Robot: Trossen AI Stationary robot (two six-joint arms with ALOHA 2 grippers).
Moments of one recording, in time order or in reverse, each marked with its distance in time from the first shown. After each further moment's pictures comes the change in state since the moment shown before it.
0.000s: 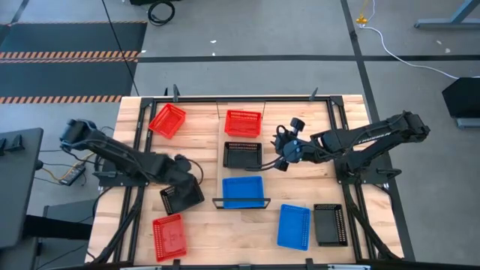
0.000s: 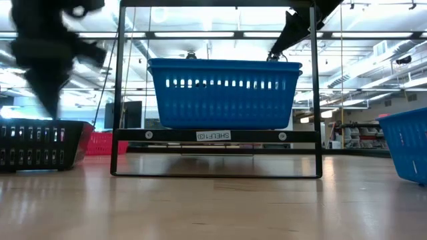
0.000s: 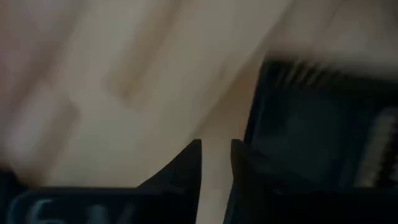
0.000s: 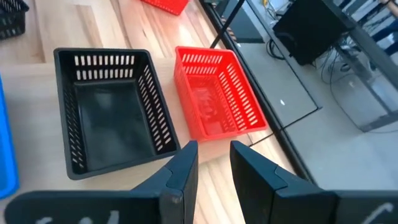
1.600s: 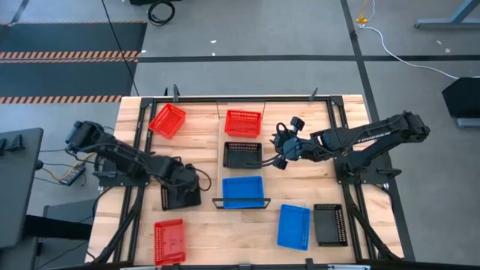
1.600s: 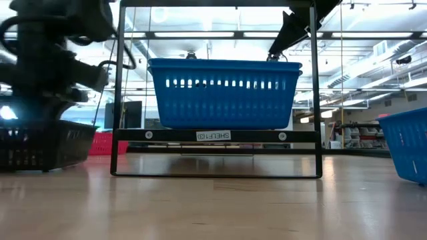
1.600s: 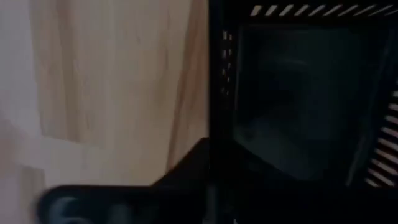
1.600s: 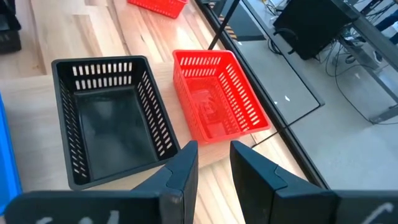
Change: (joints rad) left arm 0.036 0.096 -0.067 0.147 0.115 0.487; right arm -0.016 -0.001 0.000 0.019 -0.020 0.036
